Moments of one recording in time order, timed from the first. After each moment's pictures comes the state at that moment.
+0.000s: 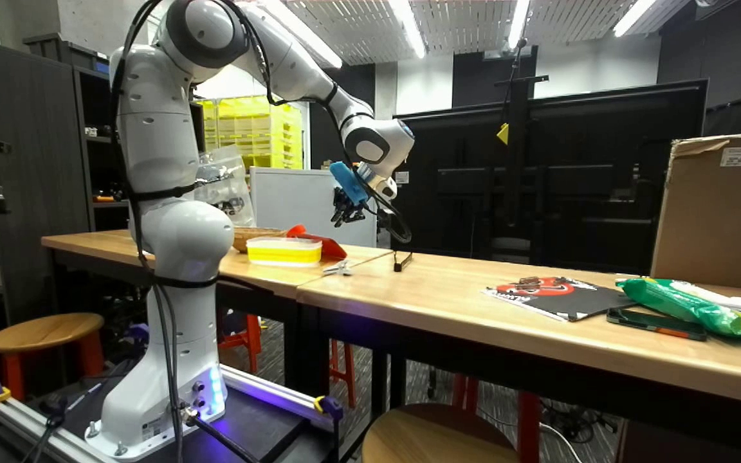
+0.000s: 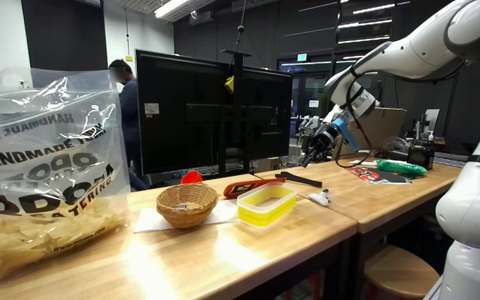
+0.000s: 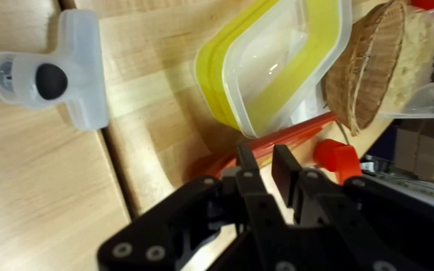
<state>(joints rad) -0.22 -0.14 -0.21 -2.21 0.73 1.81 -0.47</state>
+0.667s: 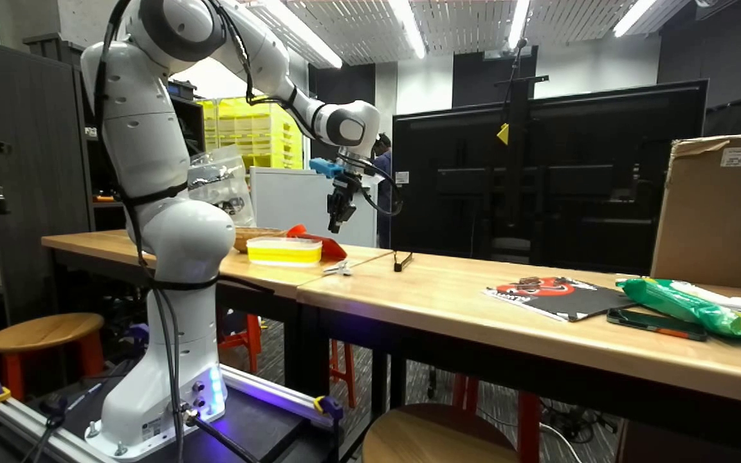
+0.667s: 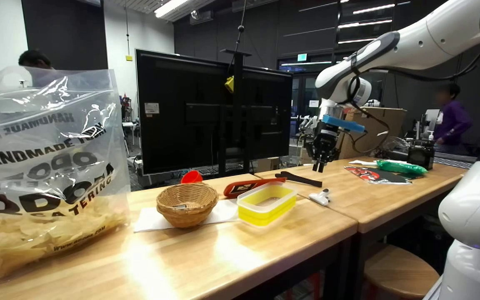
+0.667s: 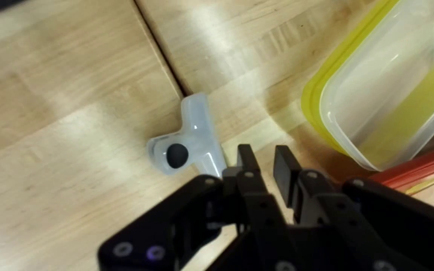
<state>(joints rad) -0.18 -0.28 -0.10 -2.27 0.25 1.88 0.16</state>
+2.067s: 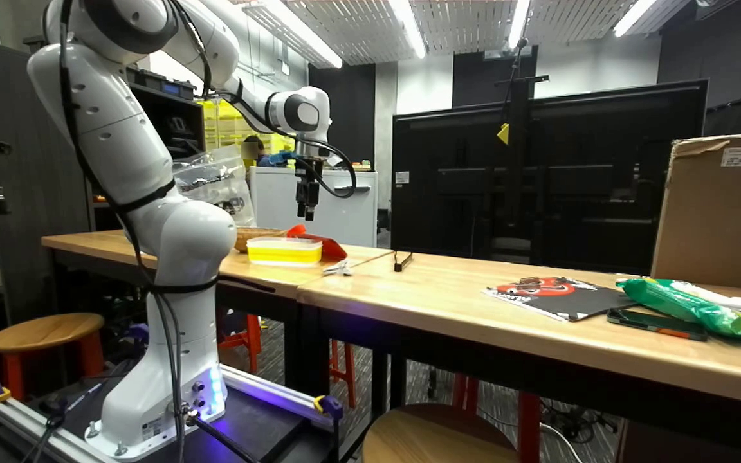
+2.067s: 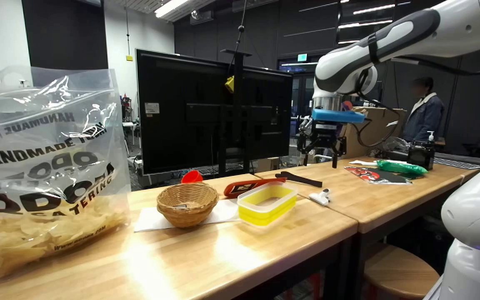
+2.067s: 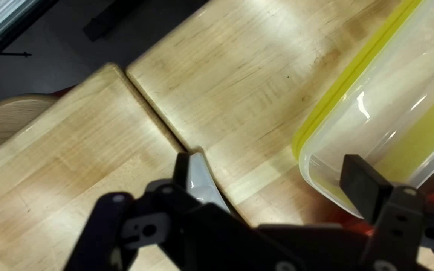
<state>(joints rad) -0.14 -0.52 0.09 -2.41 0.13 1.86 0.57</state>
